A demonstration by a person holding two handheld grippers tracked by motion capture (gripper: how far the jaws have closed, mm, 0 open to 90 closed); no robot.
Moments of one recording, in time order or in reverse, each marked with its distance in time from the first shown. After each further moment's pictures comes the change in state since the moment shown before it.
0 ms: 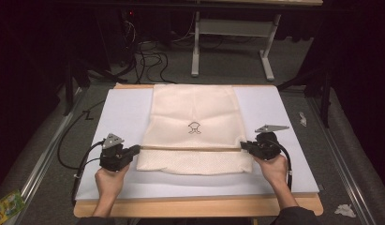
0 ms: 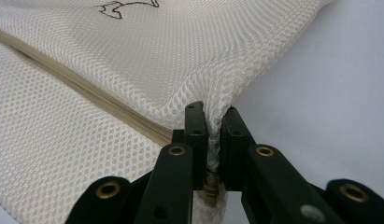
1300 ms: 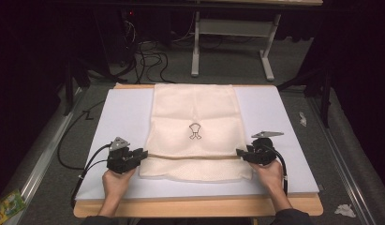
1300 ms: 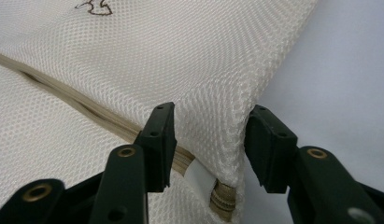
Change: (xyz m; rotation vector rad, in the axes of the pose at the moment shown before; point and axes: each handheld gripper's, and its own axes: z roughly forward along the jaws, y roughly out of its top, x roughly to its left) left arm 0.001 -0.015 0.023 0.011 -0.058 -0.022; right arm 0.001 -0.020 0.020 0.038 -0.031 0.057
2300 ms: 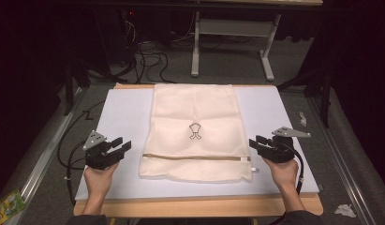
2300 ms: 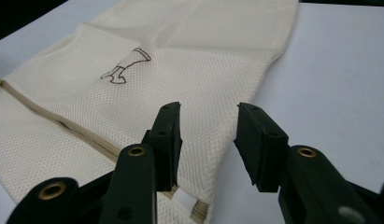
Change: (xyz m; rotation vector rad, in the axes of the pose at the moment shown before) left arm 0.026 0.014 -0.049 -0.165 0.098 -0.001; right arm -0.012 0.004 -0.056 -0.226 -0.002 0.002
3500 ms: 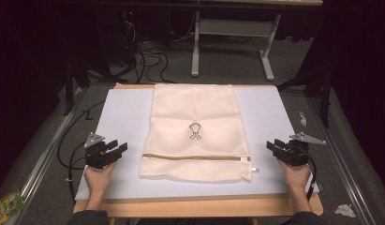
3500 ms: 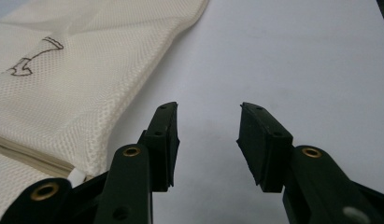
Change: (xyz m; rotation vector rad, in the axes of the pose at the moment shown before) left arm 0.033 -0.026 0.027 0.069 0.064 -0.088; right arm -0.059 -0.038 -0.001 -0.010 -0.152 0.110
